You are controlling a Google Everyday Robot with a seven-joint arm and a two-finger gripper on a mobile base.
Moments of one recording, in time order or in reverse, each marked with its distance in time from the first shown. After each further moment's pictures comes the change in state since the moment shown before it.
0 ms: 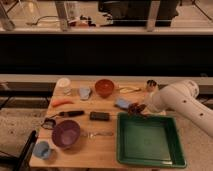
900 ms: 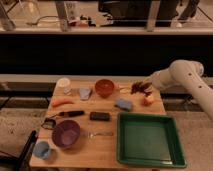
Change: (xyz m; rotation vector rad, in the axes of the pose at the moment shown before) arm 0.097 -0.100 0.029 0.091 -0.058 0.022
